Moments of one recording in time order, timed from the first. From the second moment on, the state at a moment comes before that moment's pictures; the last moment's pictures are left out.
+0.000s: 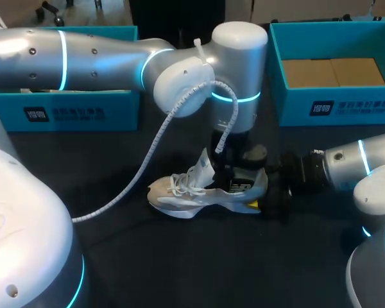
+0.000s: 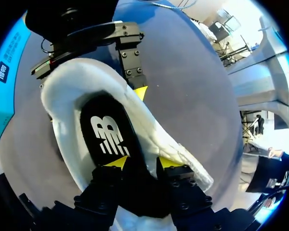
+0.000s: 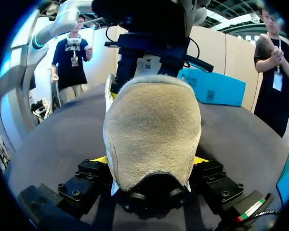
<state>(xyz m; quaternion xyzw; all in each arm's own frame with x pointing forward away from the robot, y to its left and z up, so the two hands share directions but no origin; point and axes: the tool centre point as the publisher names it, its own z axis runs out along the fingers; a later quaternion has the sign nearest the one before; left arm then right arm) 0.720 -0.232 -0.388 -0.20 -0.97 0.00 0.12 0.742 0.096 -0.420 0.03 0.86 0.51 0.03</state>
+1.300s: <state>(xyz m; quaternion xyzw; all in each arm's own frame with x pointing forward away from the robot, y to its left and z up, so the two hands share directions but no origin) 0.740 -0.231 -0.410 -0.22 -0.98 0.01 0.02 0.743 0.097 -0.421 0.03 0.86 0.51 0.03</state>
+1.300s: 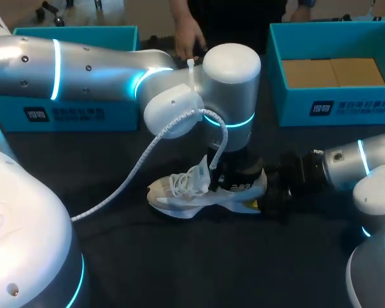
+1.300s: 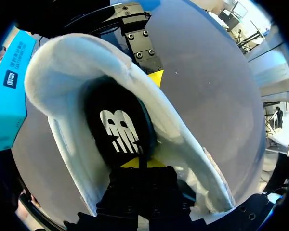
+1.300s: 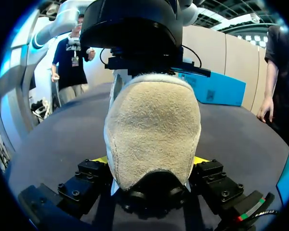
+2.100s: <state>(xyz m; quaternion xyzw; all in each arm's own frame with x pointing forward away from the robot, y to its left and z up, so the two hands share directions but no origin) 0.747 -0.212 -0.385 -0.19 -0.98 0.04 0.09 0.743 0.097 -0.420 0.03 0.86 0.51 0.03</state>
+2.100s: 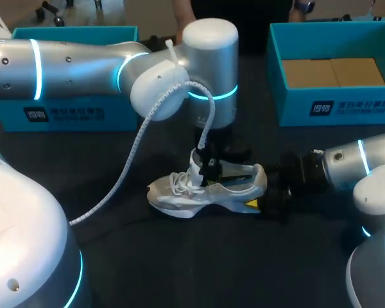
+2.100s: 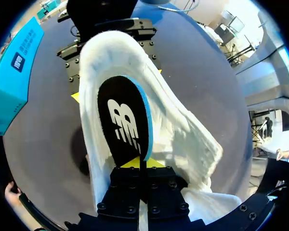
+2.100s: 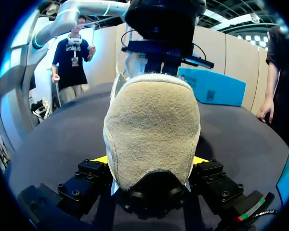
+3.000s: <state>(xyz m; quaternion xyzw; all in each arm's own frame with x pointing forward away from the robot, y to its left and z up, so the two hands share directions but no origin) 0.742 -0.215 -0.367 -0.18 -0.98 0.04 0.04 0.743 0.097 -0.421 0.03 0.86 0.51 0.03</state>
